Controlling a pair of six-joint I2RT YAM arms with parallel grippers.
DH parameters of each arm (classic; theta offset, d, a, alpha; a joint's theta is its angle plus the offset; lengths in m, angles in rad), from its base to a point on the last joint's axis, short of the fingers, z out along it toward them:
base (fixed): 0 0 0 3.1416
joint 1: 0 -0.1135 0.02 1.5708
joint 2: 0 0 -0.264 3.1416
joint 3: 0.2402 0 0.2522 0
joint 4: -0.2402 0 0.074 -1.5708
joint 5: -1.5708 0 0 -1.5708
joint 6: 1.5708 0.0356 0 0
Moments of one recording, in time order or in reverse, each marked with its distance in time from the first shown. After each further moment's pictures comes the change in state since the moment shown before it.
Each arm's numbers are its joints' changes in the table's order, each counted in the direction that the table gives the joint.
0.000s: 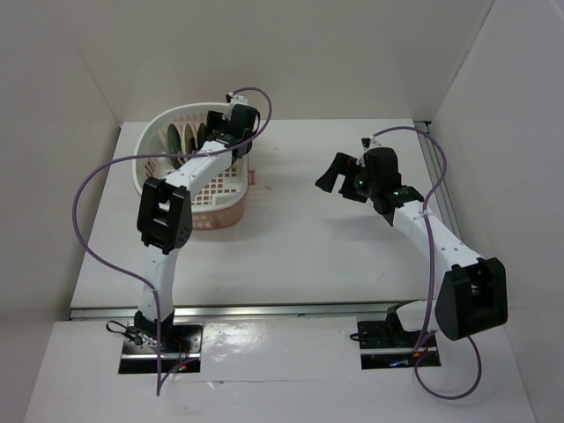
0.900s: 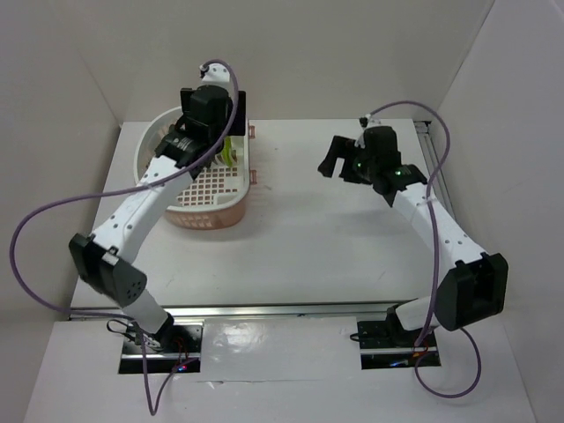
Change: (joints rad) left arm 0.075 -0.501 -0.124 -0.077 -0.250 -0.063; right arm -0.033 0.056 0.194 -0.179 -0.099 -0.093
